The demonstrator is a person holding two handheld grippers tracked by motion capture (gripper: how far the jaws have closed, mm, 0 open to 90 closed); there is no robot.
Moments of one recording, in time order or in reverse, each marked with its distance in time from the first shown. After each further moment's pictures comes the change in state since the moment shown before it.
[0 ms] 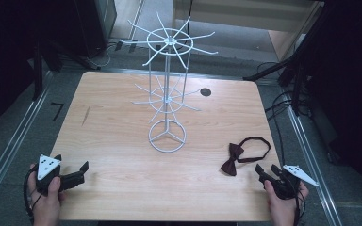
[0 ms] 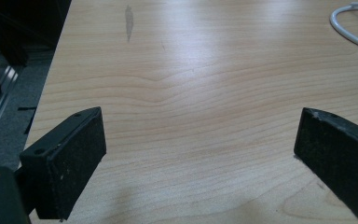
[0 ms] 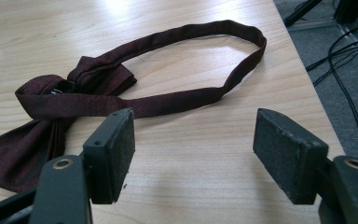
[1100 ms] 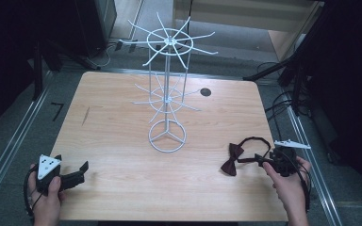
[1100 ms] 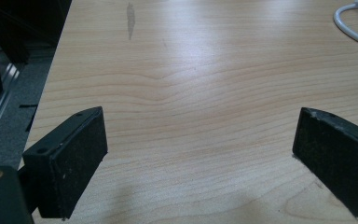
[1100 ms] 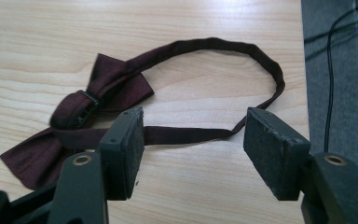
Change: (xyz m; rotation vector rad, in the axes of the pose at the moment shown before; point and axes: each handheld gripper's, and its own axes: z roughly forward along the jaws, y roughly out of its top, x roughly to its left) left arm 0.000 0.000 0.001 0.005 0.008 -0.005; right arm 0.029 0.081 0.012 0.329 -0.049 -0.179
